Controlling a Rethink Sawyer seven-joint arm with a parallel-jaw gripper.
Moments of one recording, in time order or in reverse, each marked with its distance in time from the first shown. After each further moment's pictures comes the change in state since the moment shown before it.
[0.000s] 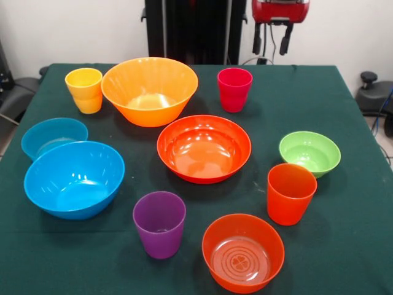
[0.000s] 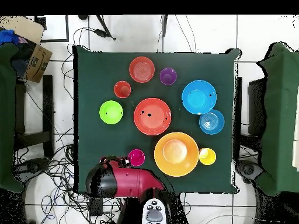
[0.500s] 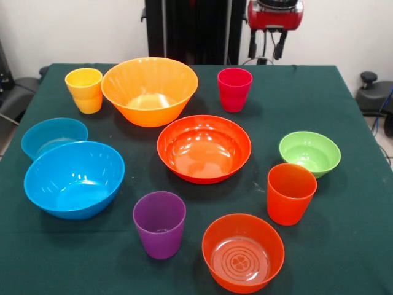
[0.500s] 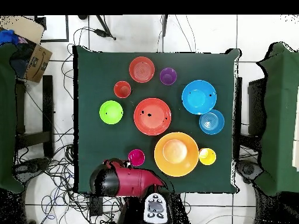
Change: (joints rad) arm -0.008 0.071 -0.002 0.000 -0.008 -0.011 0.000
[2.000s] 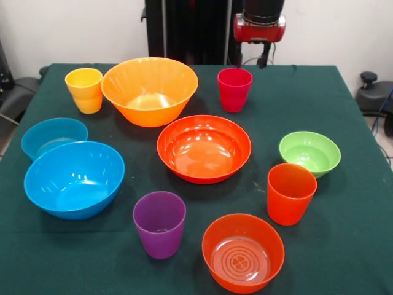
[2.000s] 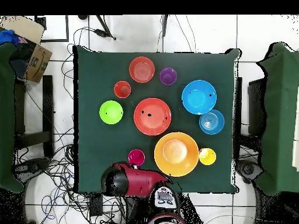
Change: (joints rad) arm -0.061 0.099 0.003 0.001 -0.054 -0.059 0.000
